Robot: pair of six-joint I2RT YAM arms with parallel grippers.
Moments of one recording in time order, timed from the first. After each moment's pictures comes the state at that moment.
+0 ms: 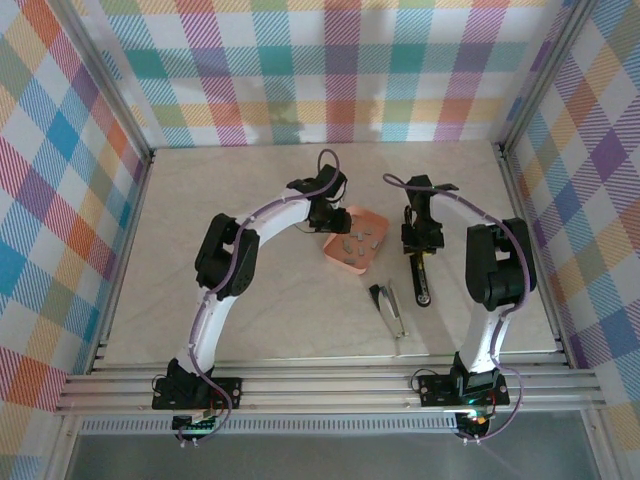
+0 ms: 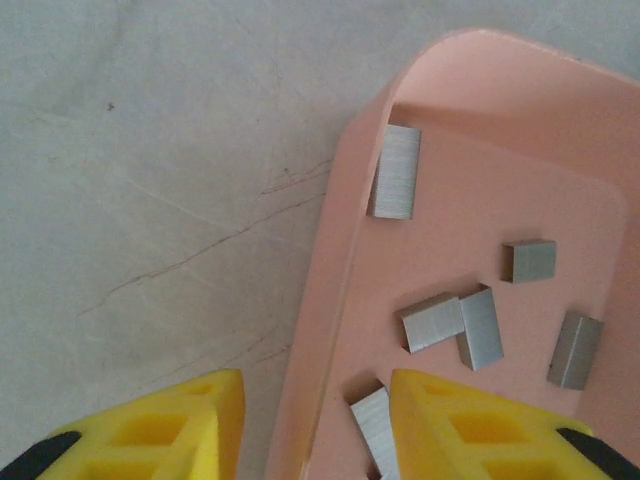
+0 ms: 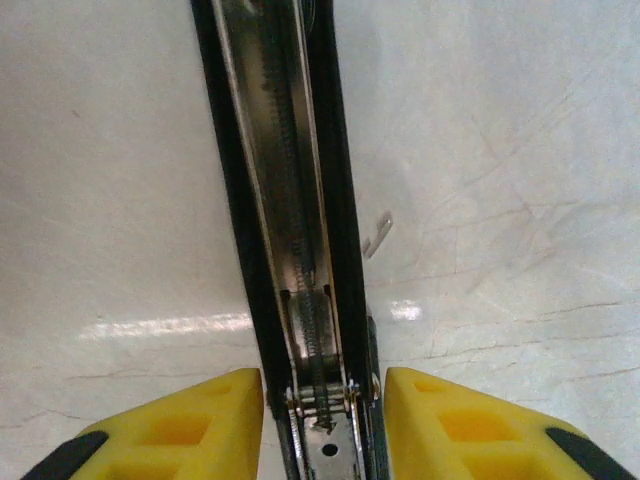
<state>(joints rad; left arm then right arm) -0.60 2.31 1.92 -0.74 0.15 -0.42 0.22 1.91 1.36 -0.94 0.05 0.25</state>
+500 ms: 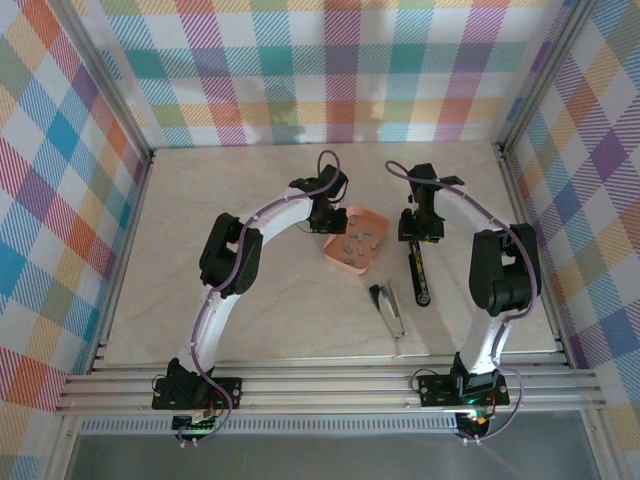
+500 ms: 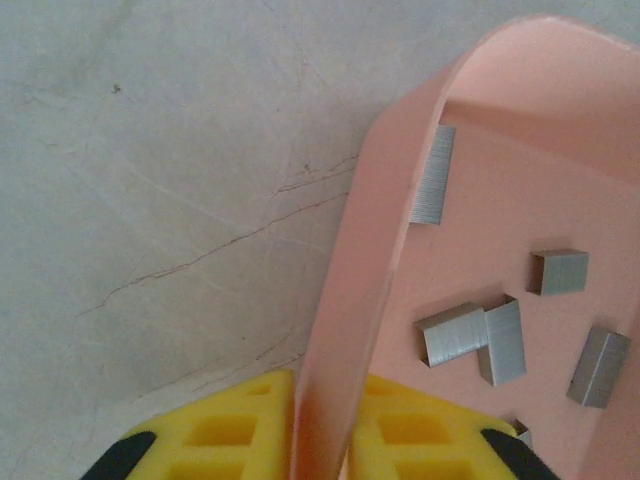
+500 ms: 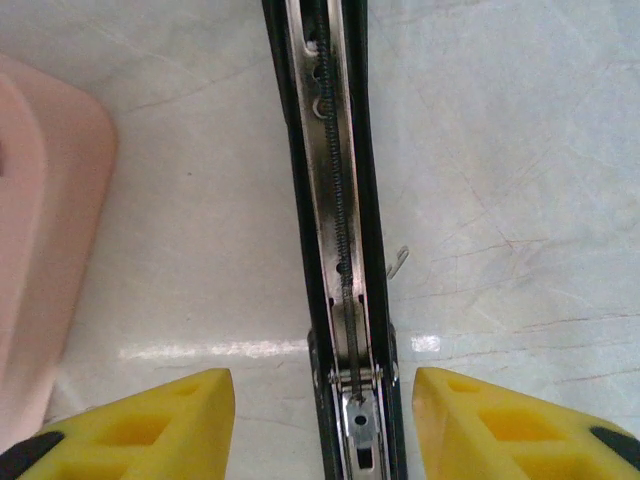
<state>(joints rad) -0.60 2.34 1.95 -0.78 0.14 -0.45 0.22 1.85 1.41 -0.94 0.02 0.26</state>
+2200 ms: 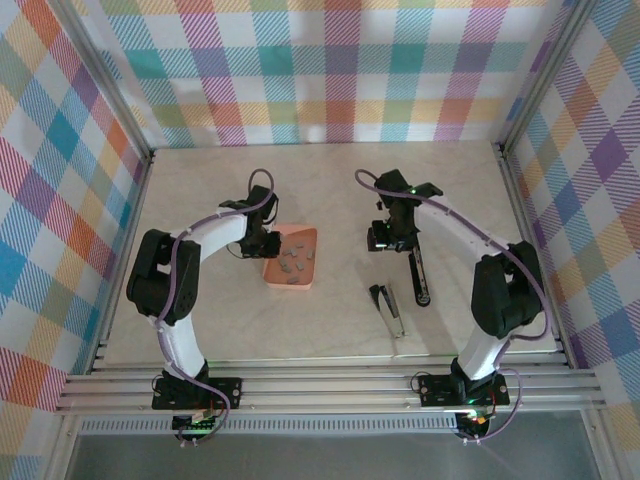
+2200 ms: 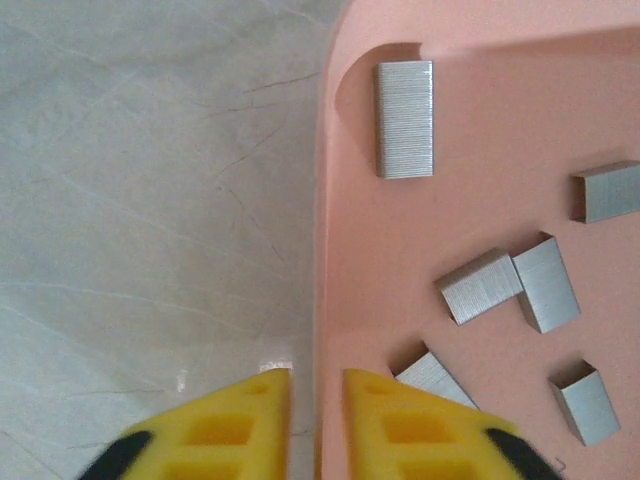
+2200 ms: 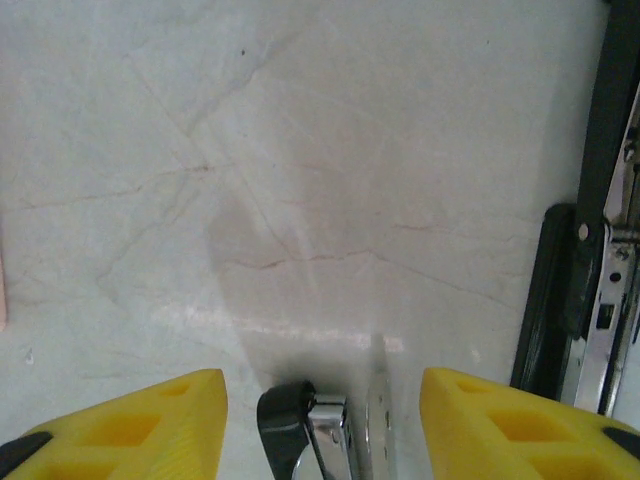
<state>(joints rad) -0.35 1.84 1.24 -0.71 0.04 -0.30 0.46 1.69 1.36 -1.01 -0.05 0.37</state>
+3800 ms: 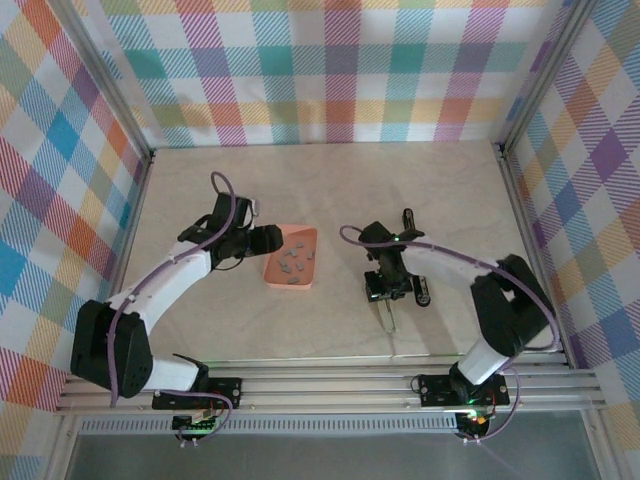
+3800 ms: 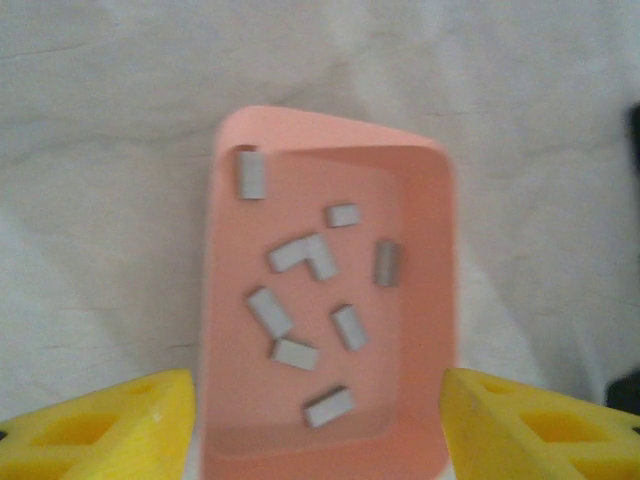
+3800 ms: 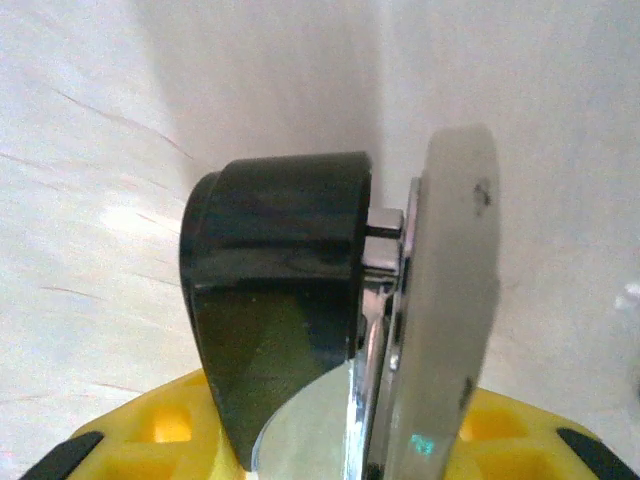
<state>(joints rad) -0.35 1.34 0.95 -0.47 0.19 -0.47 0.64 1.57 0.99 -0.84 -0.06 0.46</state>
